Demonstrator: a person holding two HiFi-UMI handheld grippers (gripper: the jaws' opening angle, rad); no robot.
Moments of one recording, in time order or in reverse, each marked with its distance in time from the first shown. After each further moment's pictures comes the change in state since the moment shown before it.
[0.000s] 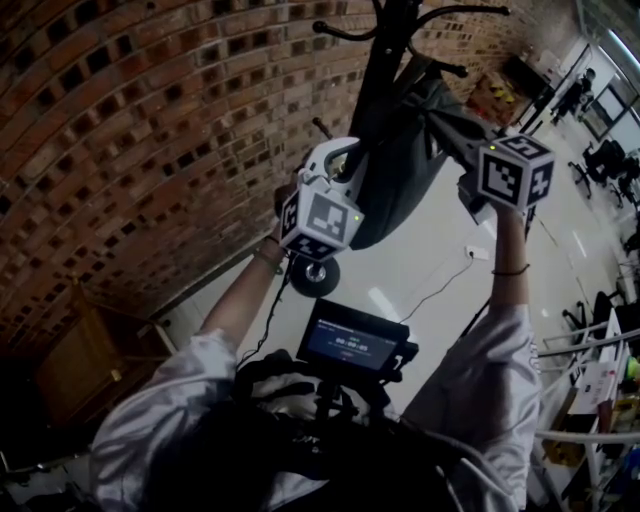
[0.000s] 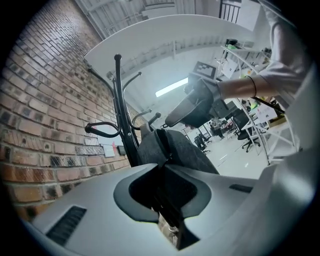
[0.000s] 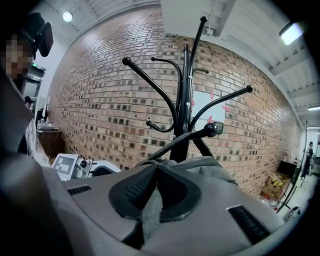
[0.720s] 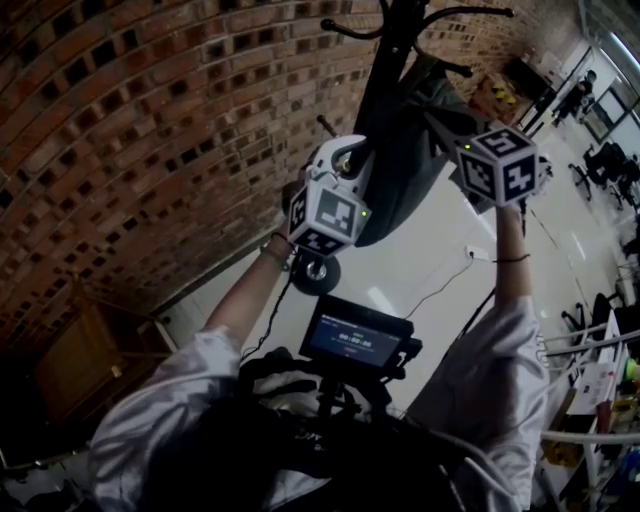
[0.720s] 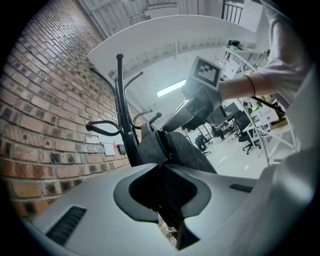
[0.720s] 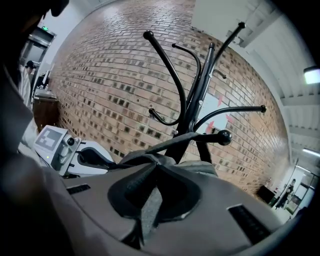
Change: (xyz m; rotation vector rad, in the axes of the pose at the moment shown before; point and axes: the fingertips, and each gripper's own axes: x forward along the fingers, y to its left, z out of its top) left arm -0.001 0.003 0.003 -0.029 0.007 0.020; right arm 0.020 -0.004 -0.006 -0.238 0.100 -0.117
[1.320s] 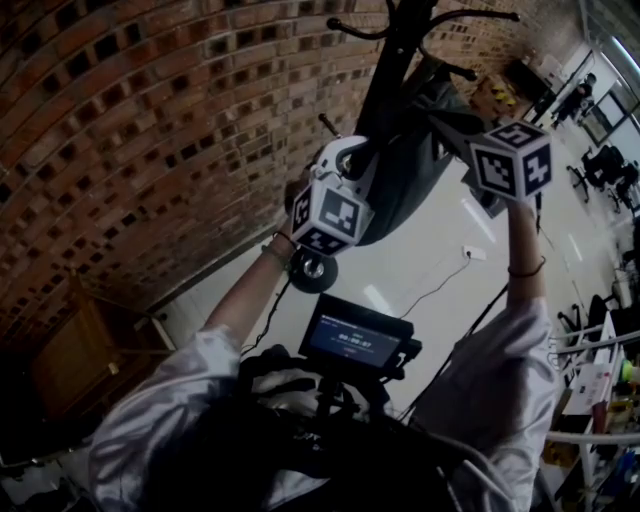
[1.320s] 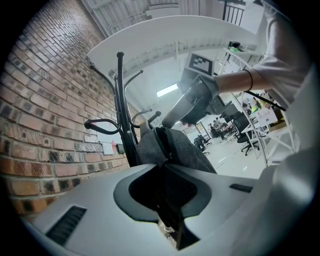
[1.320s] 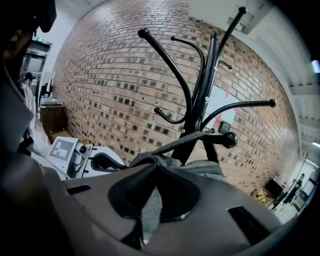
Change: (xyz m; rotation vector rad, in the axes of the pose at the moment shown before) left arm 0.002 -0.005 -0.005 -0.007 -0.008 -0.023; right arm -0.008 0.013 0.008 0.038 0.082 0.115
